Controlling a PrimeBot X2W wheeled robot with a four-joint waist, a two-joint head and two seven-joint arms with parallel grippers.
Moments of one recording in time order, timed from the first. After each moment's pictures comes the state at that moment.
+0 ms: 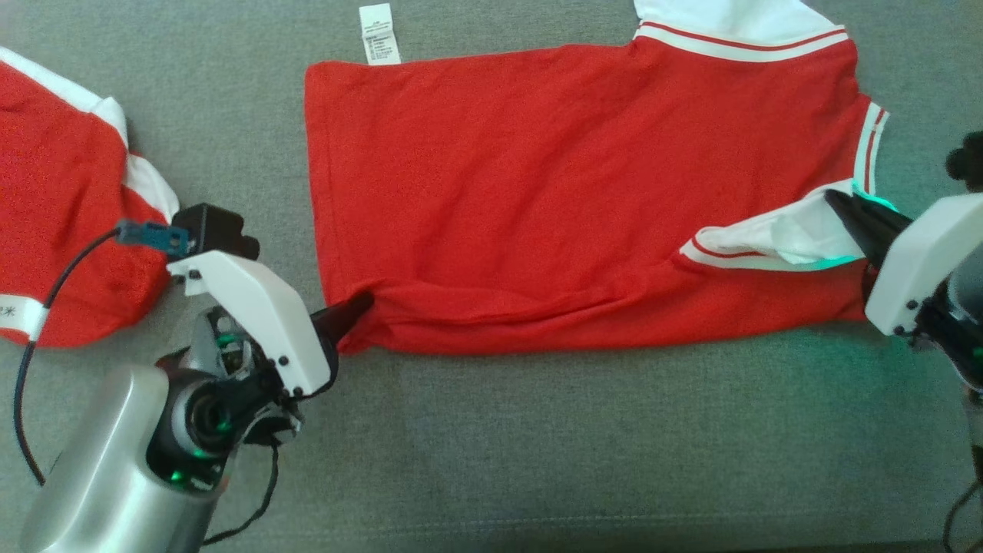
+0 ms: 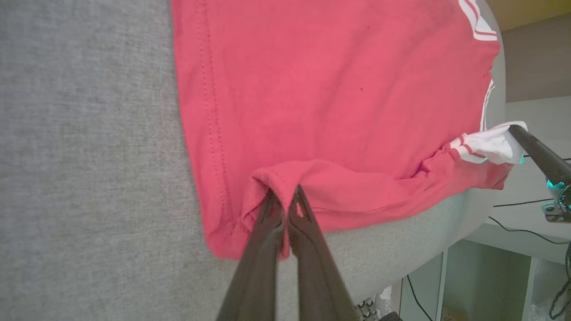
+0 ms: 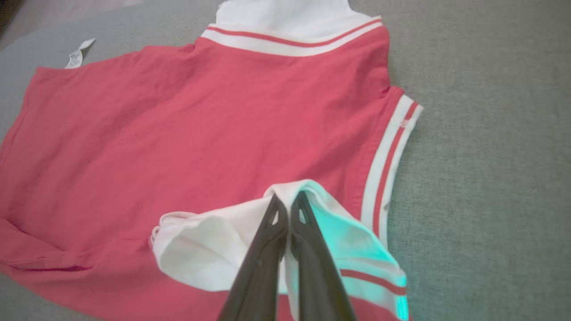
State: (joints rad) left arm -0.29 0.34 -0.37 -0.12 -0.96 0.31 0.76; right arm -0.32 -0.36 0.02 -0.02 0.54 0.12 0.80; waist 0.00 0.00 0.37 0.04
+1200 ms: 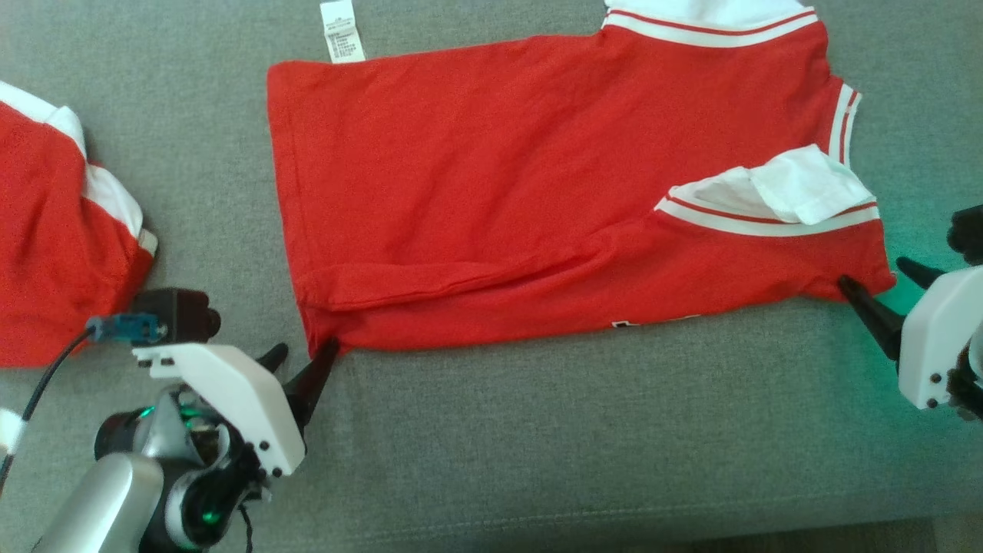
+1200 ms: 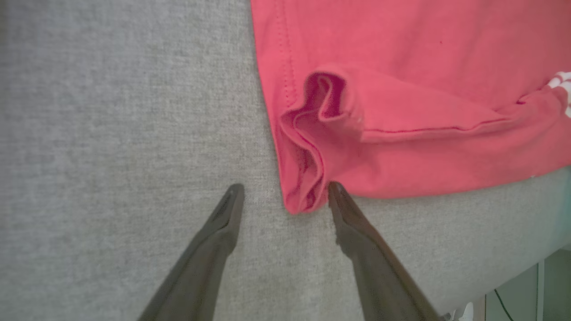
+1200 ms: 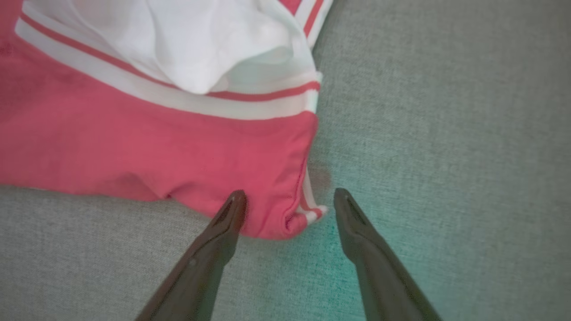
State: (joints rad) left arm -0.09 0.43 -0.37 -0.21 -0.78 0.32 0.57; right arm -0.18 -0.53 0.09 -0.04 0.48 0.12 0.79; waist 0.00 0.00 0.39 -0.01
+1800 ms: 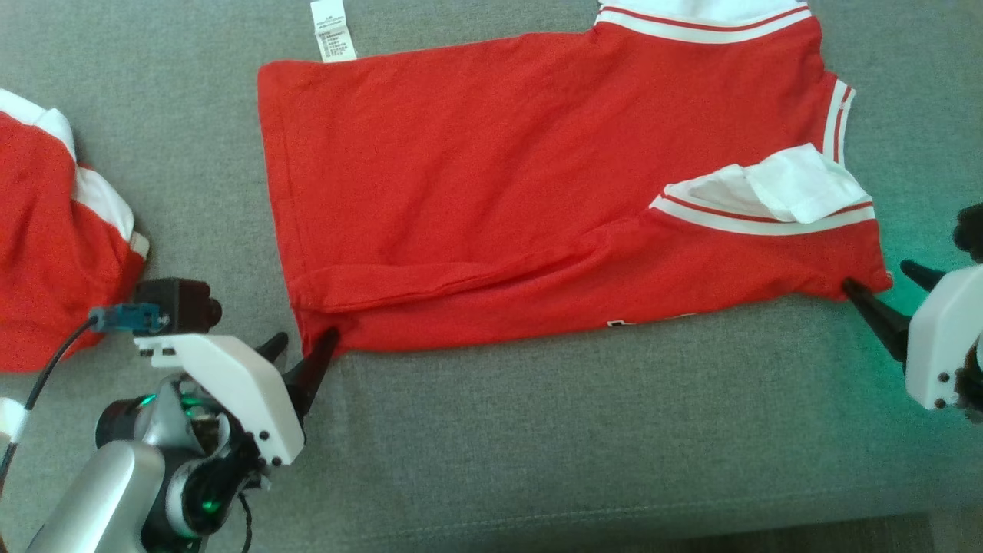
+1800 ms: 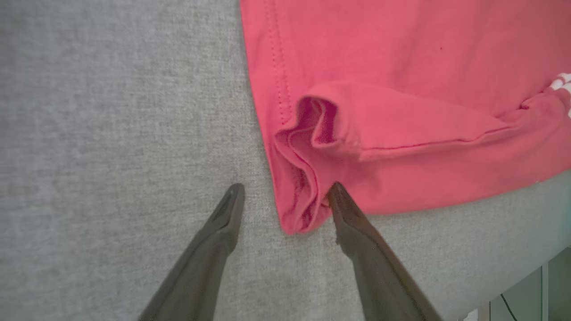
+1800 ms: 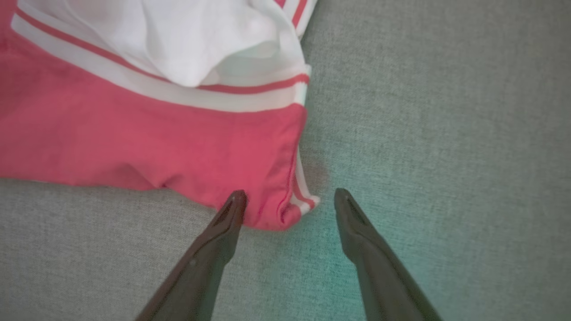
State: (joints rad) left arm -0.13 0.43 -0.38 -0.16 -0.77 0.30 0.55; right arm -0.18 -0.53 0.07 -0.06 0.50 0.12 0.85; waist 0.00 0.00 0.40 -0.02
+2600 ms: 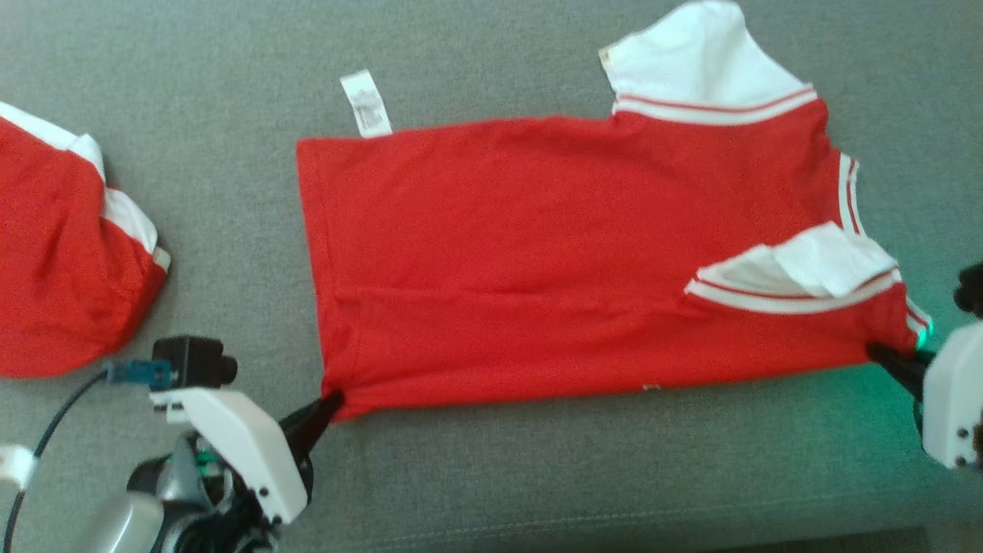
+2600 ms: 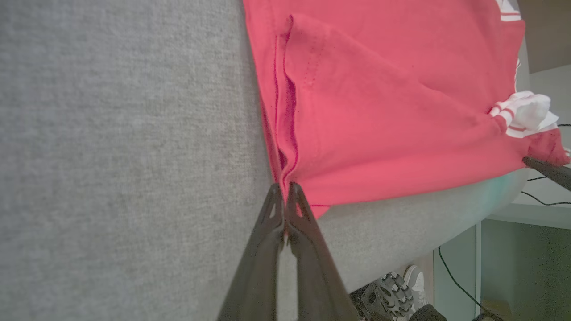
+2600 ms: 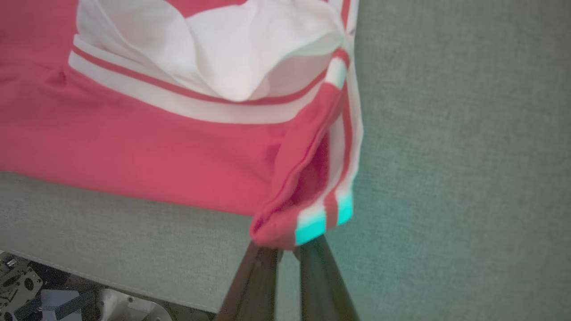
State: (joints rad) left arm -0.02 0.43 -0.37 -0.15 -0.91 0.20 0.54; right arm -0.06 -0.61 0.09 -0.06 0.65 0.12 0.87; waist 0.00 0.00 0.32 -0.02
